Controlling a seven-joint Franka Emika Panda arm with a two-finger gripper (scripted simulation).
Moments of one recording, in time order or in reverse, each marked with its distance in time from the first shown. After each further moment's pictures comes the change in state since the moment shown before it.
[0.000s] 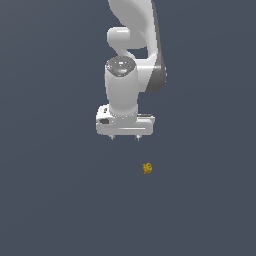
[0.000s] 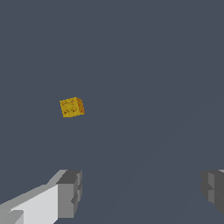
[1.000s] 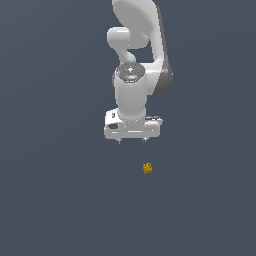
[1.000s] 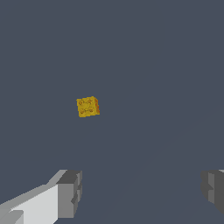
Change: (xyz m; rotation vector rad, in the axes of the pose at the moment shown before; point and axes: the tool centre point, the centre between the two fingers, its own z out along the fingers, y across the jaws) arm 0.004 -0.028 0.012 0.020 -0.004 -0.061
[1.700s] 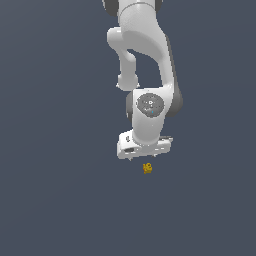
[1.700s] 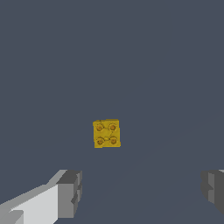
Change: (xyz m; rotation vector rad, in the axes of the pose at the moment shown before) arm 0.041 -0.039 0.061 -0.026 -0.024 -0.121
